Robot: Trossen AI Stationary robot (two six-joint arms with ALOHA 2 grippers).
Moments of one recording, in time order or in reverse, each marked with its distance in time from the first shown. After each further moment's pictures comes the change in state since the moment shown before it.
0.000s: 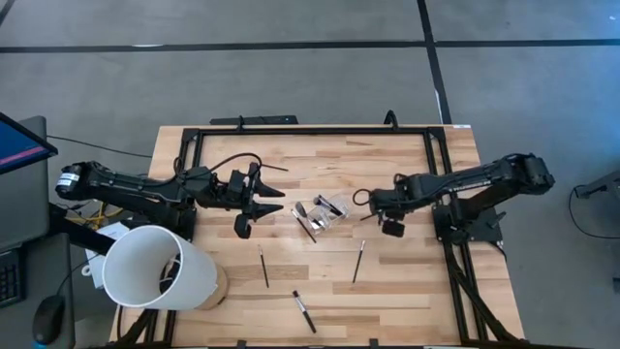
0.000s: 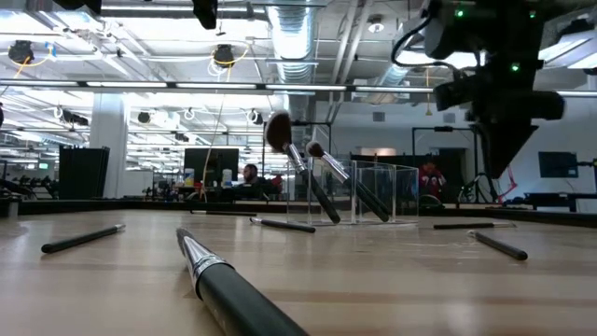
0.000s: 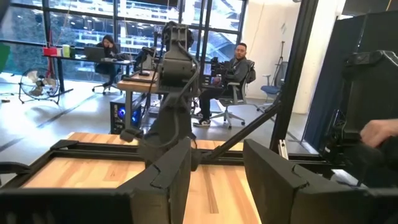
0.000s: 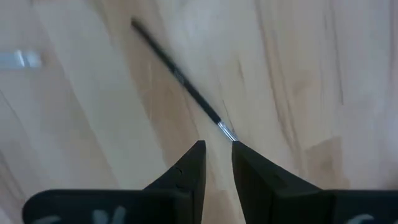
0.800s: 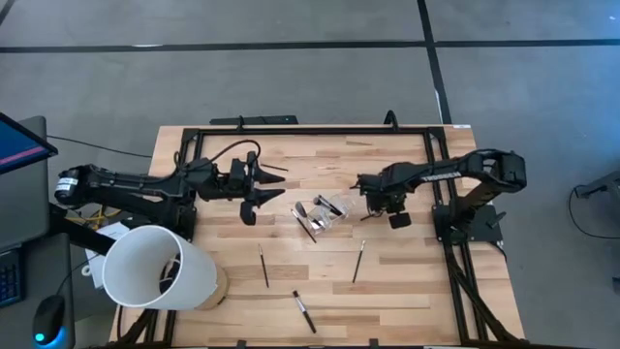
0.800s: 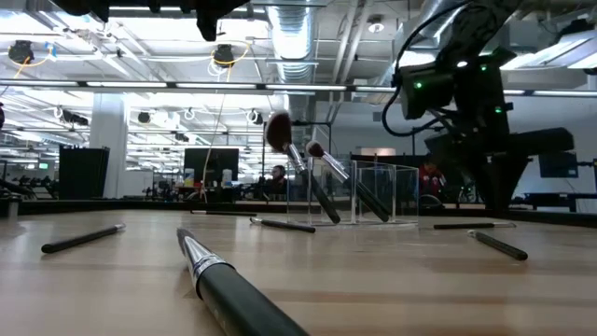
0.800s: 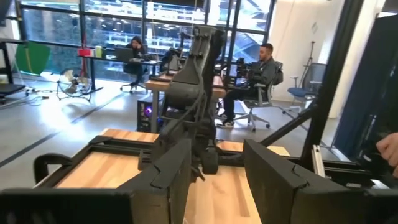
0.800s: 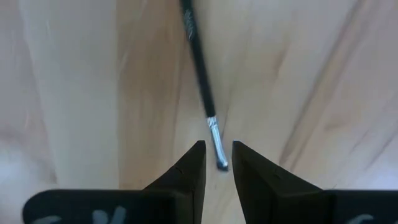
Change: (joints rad) left arm 0.107 0.000 0.000 -0.008 -0.014 0.002; right arm -0.232 0.210 0.000 0.048 -0.143 -0.656
